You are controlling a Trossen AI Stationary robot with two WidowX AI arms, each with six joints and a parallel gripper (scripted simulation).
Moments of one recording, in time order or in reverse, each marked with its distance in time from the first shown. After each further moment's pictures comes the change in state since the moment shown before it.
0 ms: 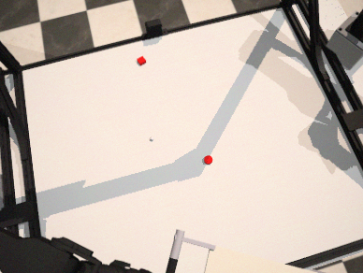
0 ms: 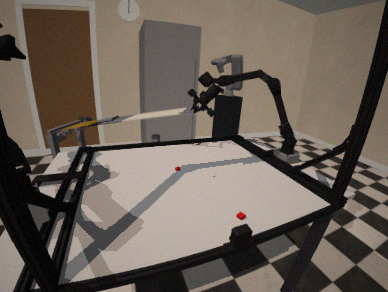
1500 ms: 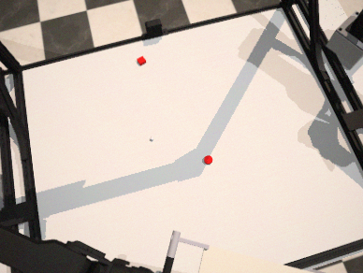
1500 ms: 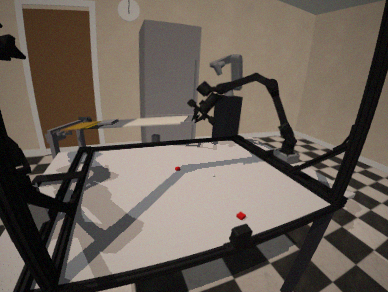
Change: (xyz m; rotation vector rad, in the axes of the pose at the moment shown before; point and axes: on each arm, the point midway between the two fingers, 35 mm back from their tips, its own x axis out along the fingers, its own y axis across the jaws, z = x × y) left arm 0.000 0.000 0.000 0.000 0.000 0.000; right arm 0.034 -0.043 0.000 0.003 0.000 -0.093
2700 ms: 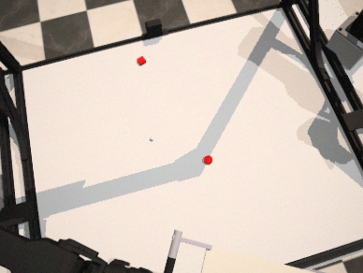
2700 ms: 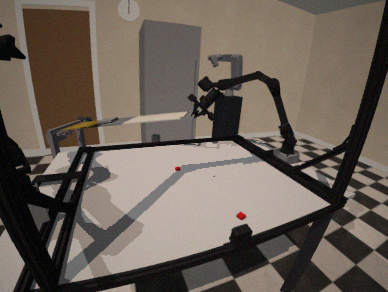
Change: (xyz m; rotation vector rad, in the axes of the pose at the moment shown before) left arm 0.000 0.000 0.000 -0.001 0.000 0.001; right arm -0.019 0.020 0.000 -0.003 0.000 0.051
